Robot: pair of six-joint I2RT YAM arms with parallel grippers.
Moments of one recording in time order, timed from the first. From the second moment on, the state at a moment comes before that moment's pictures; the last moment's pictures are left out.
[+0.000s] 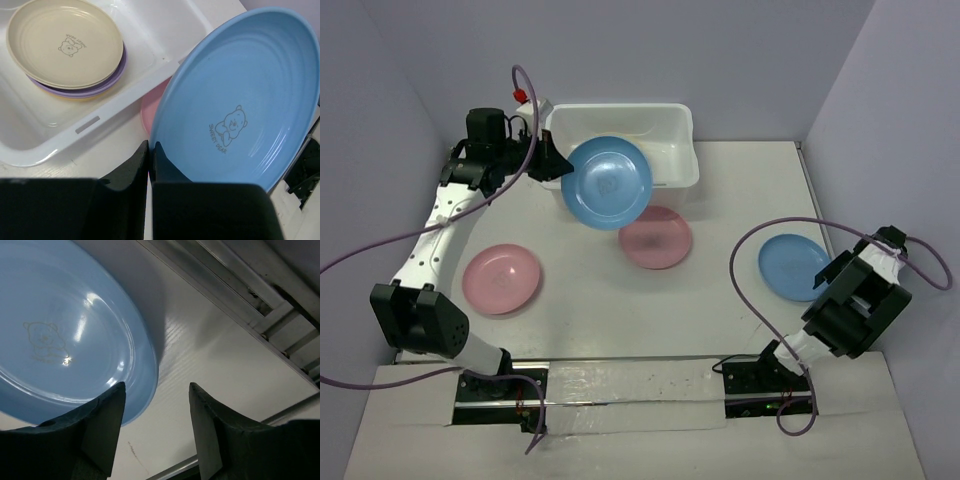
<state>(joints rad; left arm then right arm) -0.20 1.51 1.54 -0.52 0.62 -0.03 -0.83 1.48 0.92 -0.77 -0.07 0.14</state>
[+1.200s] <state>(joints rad) -0.16 2.22 2.23 -0.54 0.16 -0.28 -0.64 1.53 1.05 -0.77 -0.34 0.01</state>
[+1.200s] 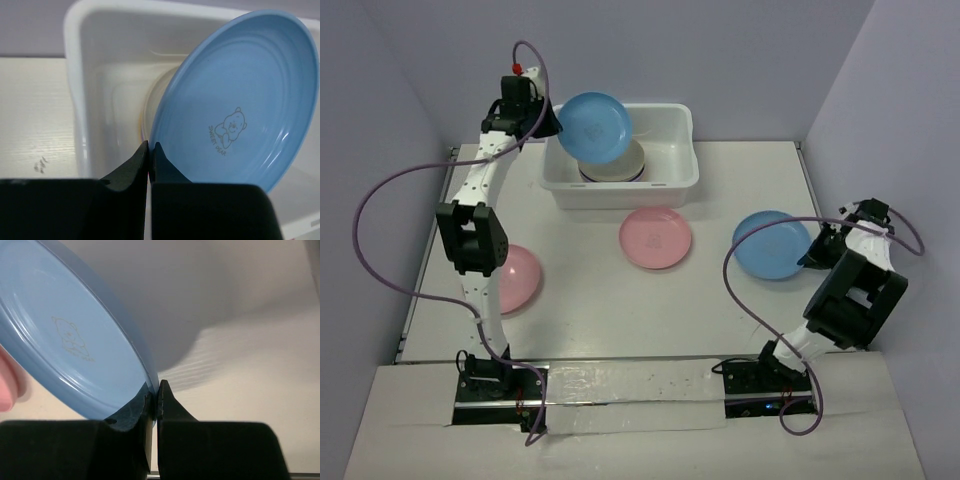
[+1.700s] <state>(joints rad) -0.19 2.42 2.28 -0.51 0.14 -0.37 -0.38 1.36 1.43 -0.80 -0.41 0.06</state>
